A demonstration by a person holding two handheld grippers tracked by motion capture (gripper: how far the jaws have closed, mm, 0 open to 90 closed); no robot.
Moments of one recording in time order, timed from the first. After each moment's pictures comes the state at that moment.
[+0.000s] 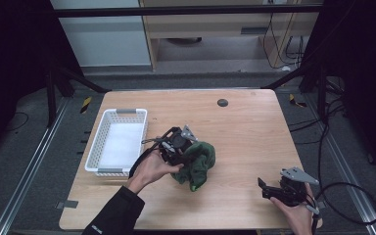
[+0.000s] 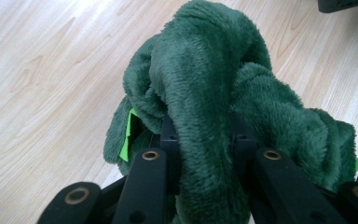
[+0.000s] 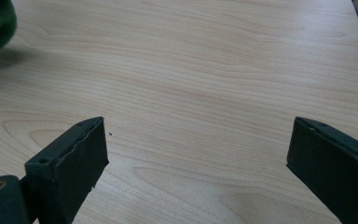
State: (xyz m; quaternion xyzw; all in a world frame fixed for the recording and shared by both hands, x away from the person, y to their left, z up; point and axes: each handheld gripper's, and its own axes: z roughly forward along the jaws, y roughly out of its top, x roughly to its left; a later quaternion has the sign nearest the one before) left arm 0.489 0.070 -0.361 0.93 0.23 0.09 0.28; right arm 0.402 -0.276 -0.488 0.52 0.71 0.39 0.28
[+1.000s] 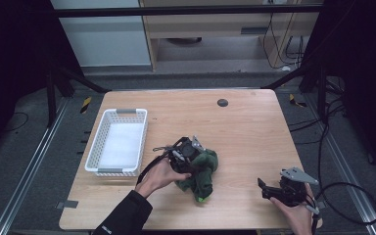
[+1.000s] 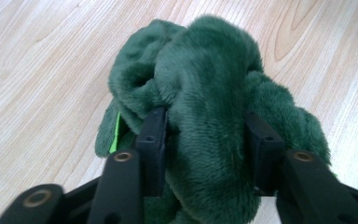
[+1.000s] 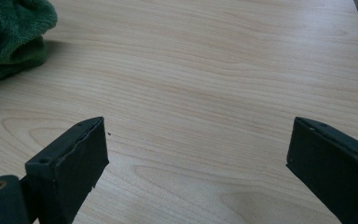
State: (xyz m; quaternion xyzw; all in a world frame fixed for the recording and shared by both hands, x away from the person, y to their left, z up) left arm 0.492 0.054 -0.405 0.94 0.22 0.08 0.25; right arm 0.402 -0.276 -0.489 0.52 0.71 0.38 0.28
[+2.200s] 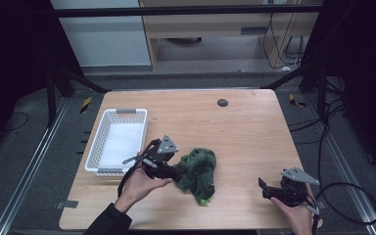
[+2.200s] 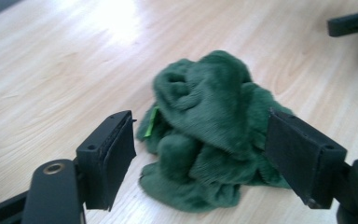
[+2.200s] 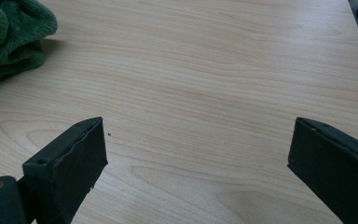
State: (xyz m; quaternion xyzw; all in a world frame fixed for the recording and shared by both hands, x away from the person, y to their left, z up) left arm 0.454 0.123 -0.381 0.87 0.29 0.15 0.38; right arm 0.401 -0.277 -0.488 0.53 0.71 0.39 0.28
